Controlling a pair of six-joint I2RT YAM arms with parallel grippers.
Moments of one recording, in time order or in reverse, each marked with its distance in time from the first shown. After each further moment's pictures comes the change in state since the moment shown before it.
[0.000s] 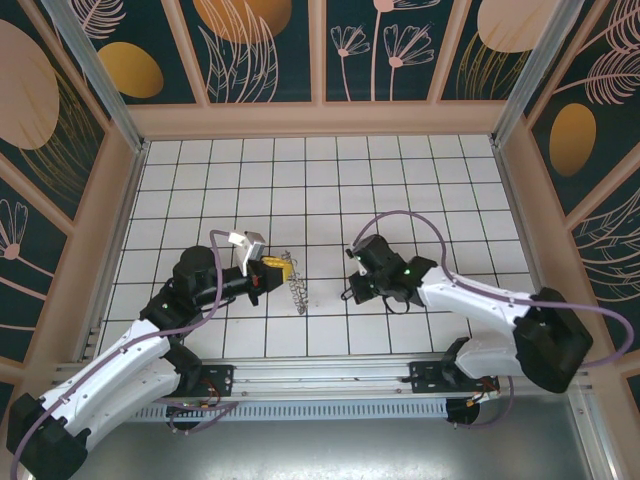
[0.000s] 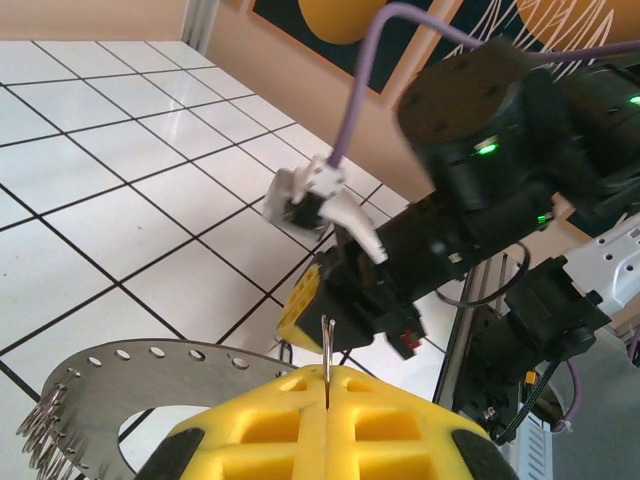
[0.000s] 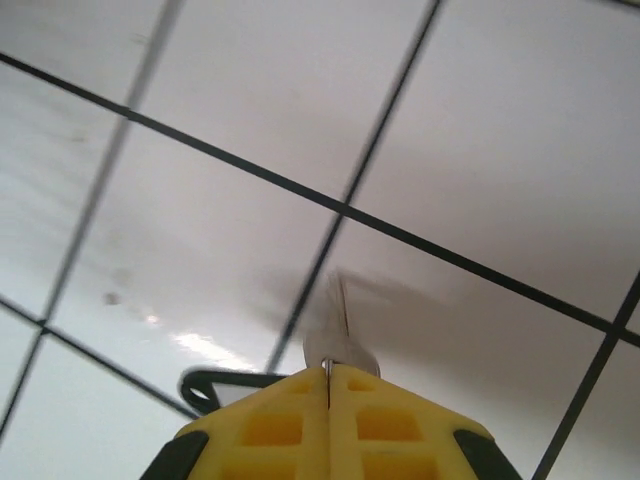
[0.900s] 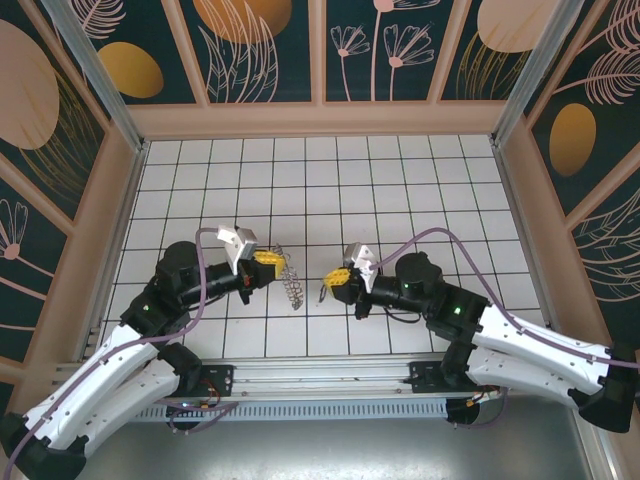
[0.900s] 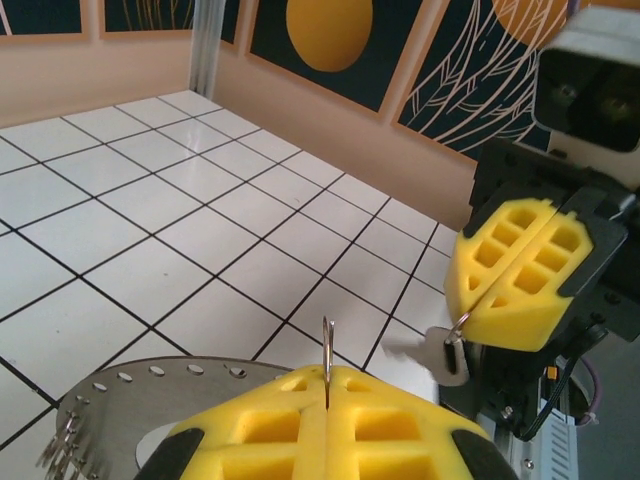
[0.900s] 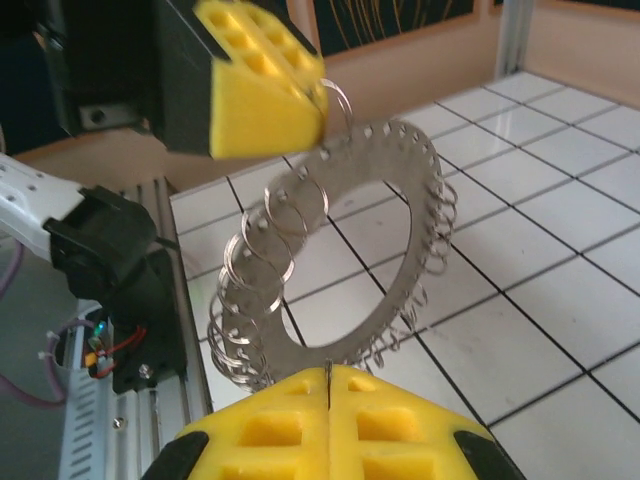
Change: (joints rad) left arm 0.000 -0.074 0.146 -0.198 -0.026 0.141; right arm 0.198 -0.446 -0.080 0.375 -0.218 -0.262
